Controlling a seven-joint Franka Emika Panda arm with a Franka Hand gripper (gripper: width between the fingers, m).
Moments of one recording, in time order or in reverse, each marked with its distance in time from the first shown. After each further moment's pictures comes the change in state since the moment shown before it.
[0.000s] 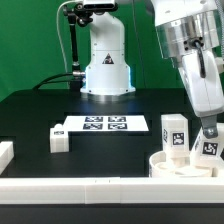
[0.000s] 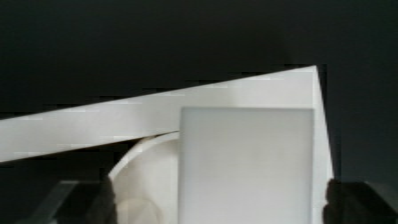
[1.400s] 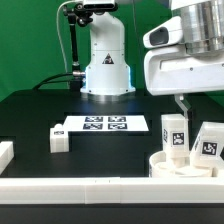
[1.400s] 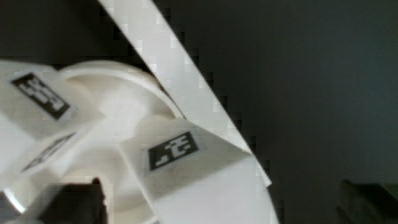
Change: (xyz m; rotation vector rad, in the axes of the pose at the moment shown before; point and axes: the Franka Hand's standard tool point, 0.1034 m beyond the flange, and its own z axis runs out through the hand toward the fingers) arm -0.016 0.004 -0.013 -0.062 0.033 -1.230
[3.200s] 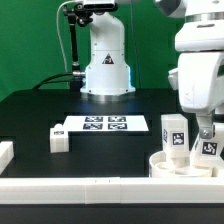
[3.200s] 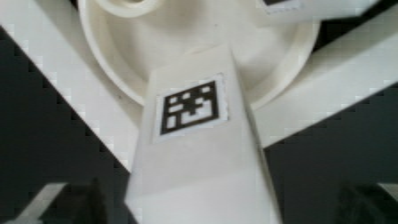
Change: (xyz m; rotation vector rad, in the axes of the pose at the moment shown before) arm 0.010 0.004 0.016 -0.167 -0.027 -1.552
